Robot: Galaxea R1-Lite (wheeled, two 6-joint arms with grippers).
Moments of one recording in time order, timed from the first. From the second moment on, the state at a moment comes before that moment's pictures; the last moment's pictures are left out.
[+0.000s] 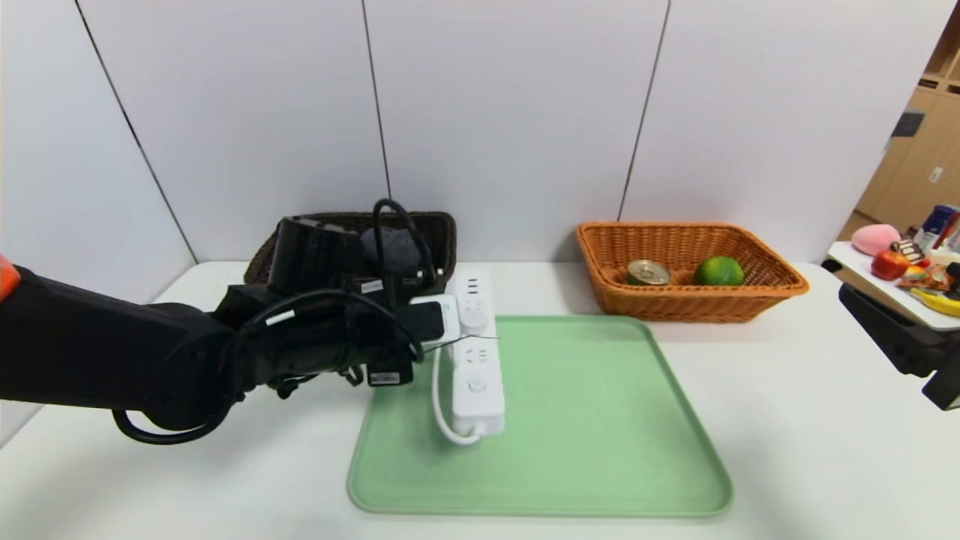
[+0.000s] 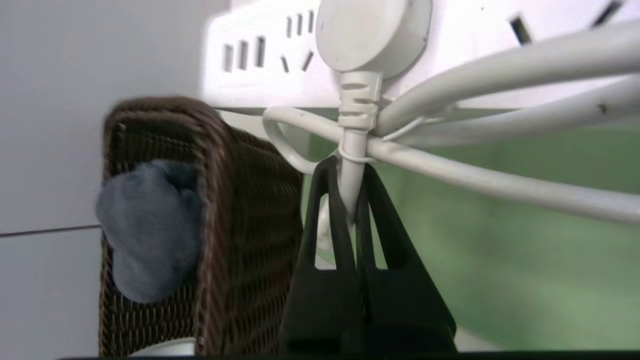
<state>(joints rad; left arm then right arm) -0.54 1.79 -0.92 -0.42 -0.15 1.07 0.13 1.03 -0.29 -0.82 -0.04 -0.12</state>
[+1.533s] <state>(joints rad) -0.42 1.93 -1.32 -0.37 0.61 0.16 0.13 1.03 -0.28 -0.82 -0.05 -0.13</state>
